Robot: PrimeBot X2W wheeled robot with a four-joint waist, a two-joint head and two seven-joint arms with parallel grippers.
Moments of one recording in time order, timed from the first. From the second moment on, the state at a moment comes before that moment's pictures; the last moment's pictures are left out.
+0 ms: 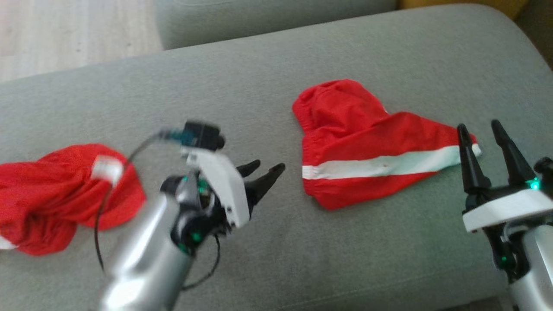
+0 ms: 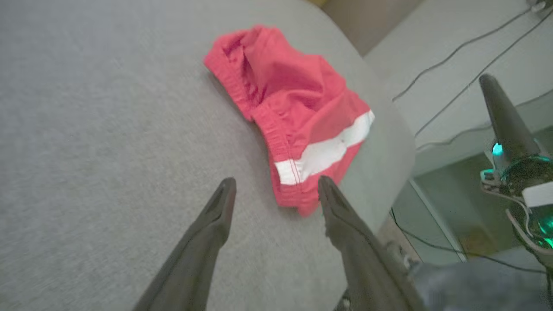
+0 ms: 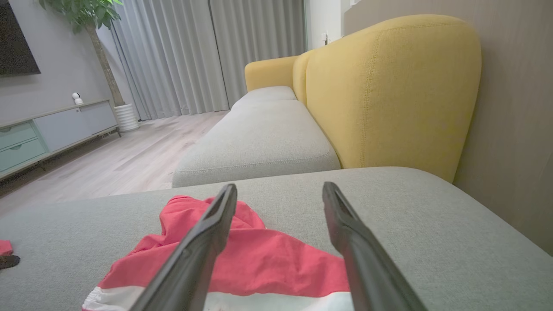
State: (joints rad) left arm -0.42 0.07 -0.46 0.33 -0.73 -0.12 0.51; right arm -0.17 -0.32 0.13 0.22 0.43 0.13 -0.15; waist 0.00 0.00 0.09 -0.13
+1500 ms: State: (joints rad) left arm -0.62 0.29 -0.67 0.58 -1.25 -0.12 0.68; right arm -0.27 -0.29 0.20 0.32 0.48 0.13 -0.20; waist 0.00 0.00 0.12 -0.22
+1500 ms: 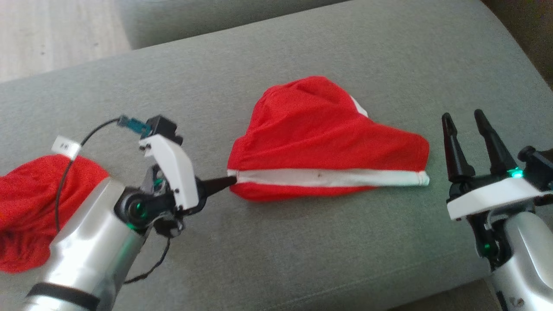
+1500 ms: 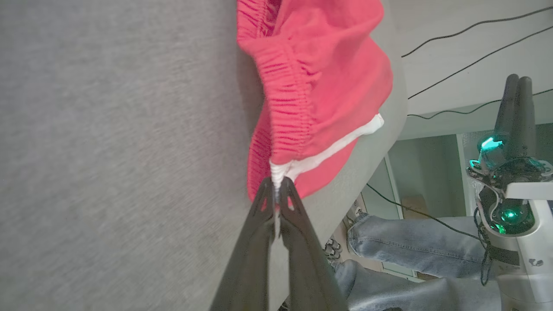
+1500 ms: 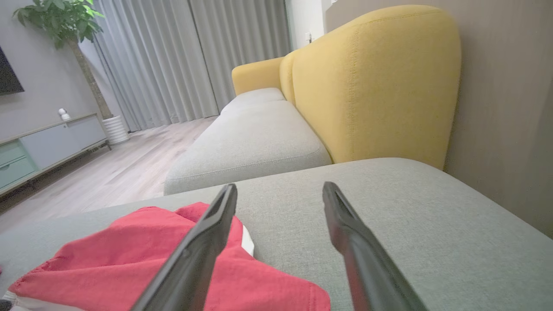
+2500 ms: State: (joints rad) left arm -0.43 0.50 -0.62 0.36 -1.12 -0.09 0.37; right arm -0.21 -0.29 0.20 0.28 0.45 0.13 -0.14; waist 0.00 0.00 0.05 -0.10
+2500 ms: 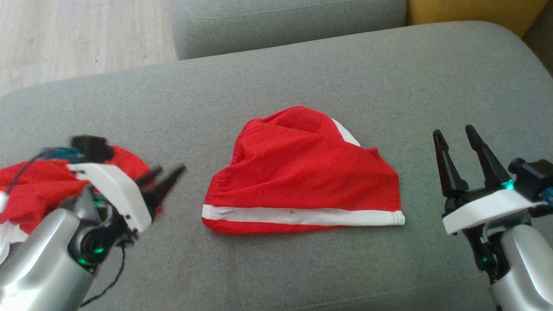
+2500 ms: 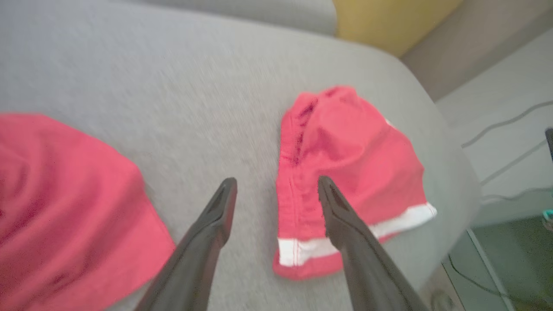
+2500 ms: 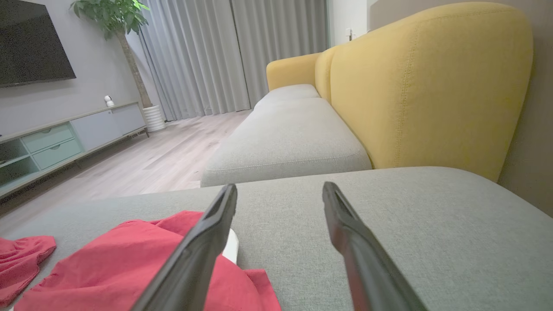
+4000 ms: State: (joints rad) left arm 0.06 0.21 -0.25 0.05 -0.37 0.23 -0.25; right arm -0.04 -0.24 0.12 0.20 0.36 0.13 -0.20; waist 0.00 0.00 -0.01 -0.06
